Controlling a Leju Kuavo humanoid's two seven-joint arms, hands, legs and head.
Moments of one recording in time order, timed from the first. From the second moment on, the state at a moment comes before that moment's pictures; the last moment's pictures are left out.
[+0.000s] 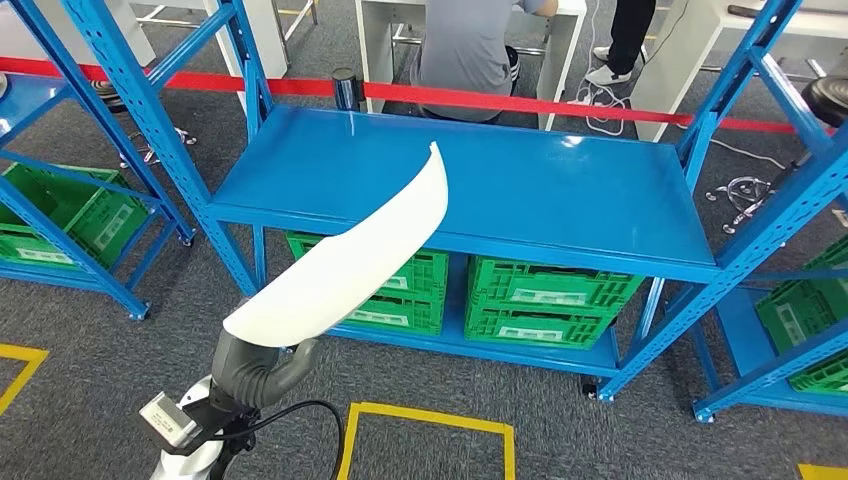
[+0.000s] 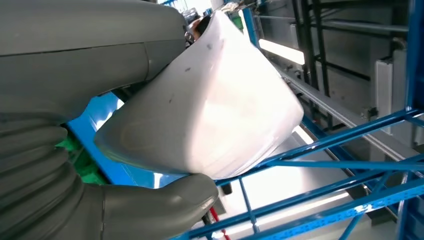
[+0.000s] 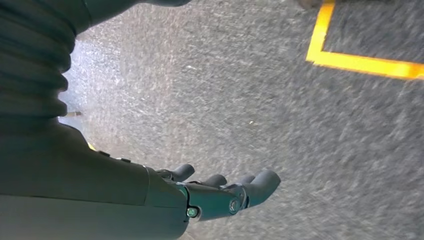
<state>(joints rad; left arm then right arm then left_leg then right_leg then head) -0.04 -0.08 -0.22 -1.53 -0.15 -0.18 -0.69 -0.13 -0.10 1.51 -0.13 -1.17 -0.38 -0.03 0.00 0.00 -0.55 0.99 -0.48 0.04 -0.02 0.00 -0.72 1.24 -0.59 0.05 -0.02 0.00</state>
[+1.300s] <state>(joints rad) -0.05 -0.07 -0.22 -1.48 -0.15 -0.16 -0.70 -0.14 -0.10 1.51 -0.13 -1.17 -0.35 -0.03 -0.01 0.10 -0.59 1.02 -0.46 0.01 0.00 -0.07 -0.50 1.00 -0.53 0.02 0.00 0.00</state>
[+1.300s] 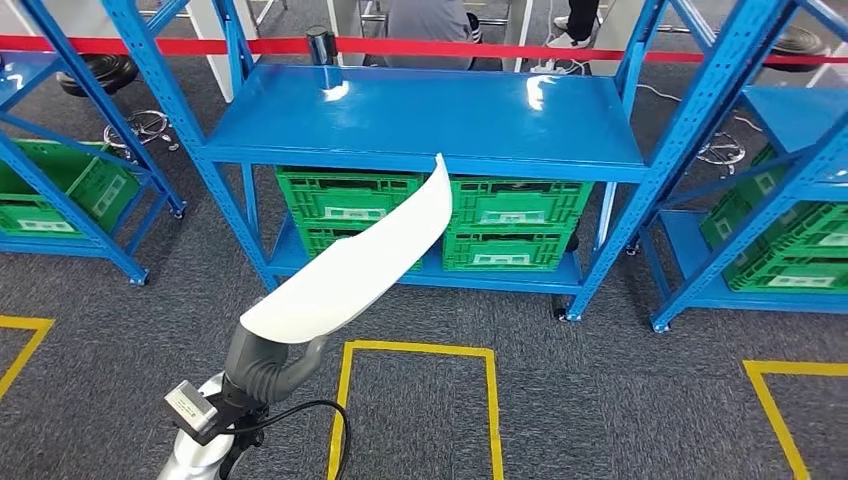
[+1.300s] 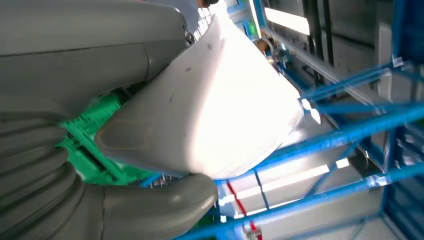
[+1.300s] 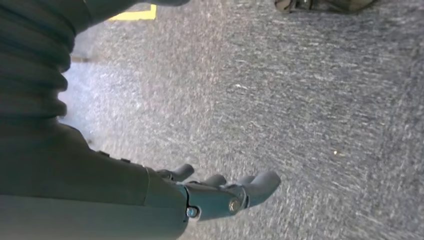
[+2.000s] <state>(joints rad) -0.13 -0.07 -0.22 -1.43 -0.15 -0.15 -0.70 -0.15 -0.08 1.48 -0.13 -1.22 -0.37 -0.08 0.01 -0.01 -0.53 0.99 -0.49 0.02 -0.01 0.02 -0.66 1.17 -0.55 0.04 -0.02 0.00</state>
